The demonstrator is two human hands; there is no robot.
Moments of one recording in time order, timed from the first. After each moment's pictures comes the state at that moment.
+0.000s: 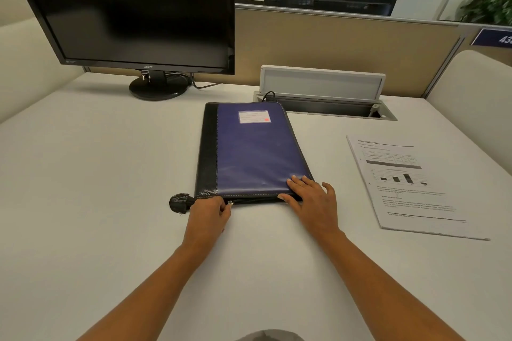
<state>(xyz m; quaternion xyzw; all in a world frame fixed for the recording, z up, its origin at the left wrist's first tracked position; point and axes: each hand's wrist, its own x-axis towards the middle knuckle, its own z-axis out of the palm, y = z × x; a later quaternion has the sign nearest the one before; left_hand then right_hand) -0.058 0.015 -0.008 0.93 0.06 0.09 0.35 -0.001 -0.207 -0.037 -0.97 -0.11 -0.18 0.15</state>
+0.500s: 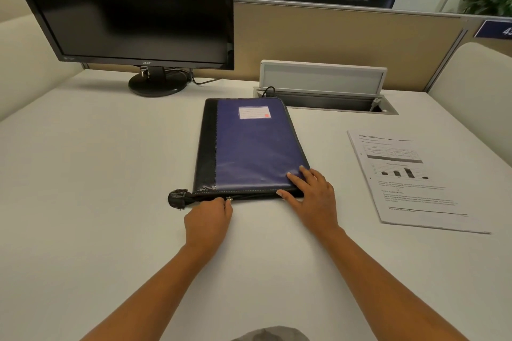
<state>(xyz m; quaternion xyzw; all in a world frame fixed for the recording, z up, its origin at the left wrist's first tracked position) -0.058 0.008 -0.024 0.98 0.11 0.08 0.17 -0.002 -0.205 -0.040 -0.96 -0.10 -0.19 0.20</state>
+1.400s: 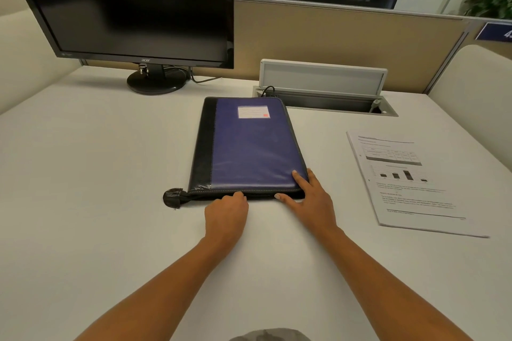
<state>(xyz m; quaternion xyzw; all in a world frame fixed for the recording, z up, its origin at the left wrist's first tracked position) -0.038 -0.025 -0.031 1.00 0.05 0.05 0.07 0.000 -0.208 -0.043 -0.94 -0.03 -0.07 0.32</state>
